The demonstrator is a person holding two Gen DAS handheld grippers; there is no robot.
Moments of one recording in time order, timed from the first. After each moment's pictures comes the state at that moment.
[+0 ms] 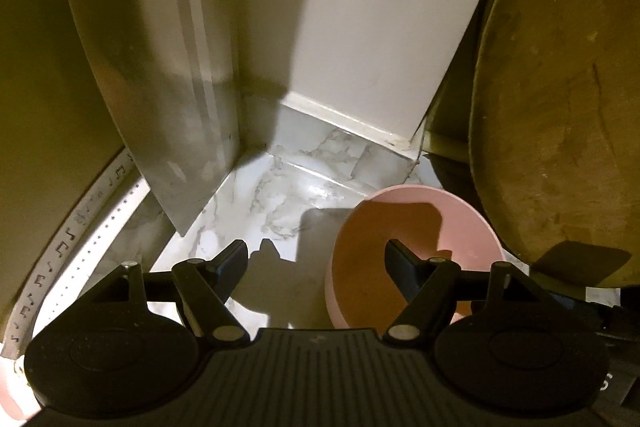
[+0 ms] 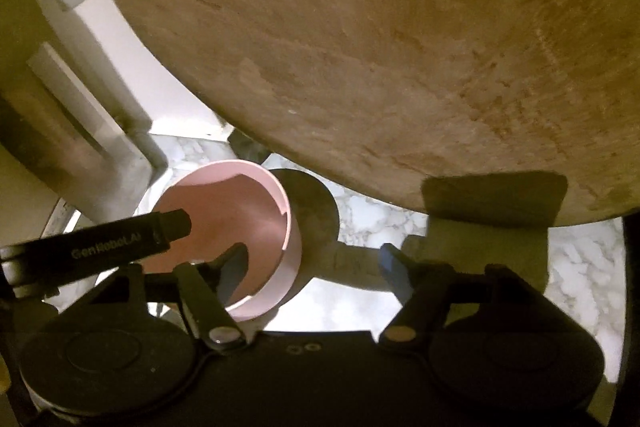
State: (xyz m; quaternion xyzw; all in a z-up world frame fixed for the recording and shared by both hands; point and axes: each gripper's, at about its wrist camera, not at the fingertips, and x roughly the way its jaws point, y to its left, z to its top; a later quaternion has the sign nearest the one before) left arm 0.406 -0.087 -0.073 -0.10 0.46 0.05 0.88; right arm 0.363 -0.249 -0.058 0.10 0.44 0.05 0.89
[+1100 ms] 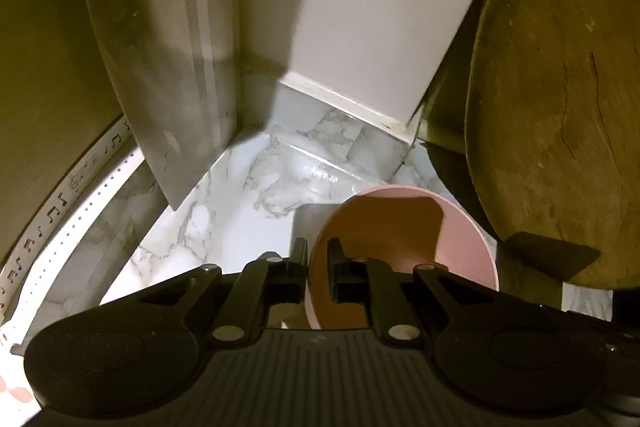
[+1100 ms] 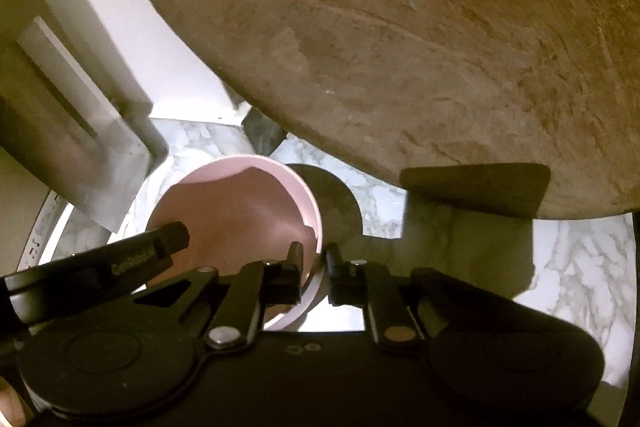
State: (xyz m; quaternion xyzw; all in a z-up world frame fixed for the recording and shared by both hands) left arm 0.402 -0.086 -0.071 -0.12 0.47 0.05 0.88; right arm 0.372 -0.219 -0.068 0.08 0.45 0.04 0.89
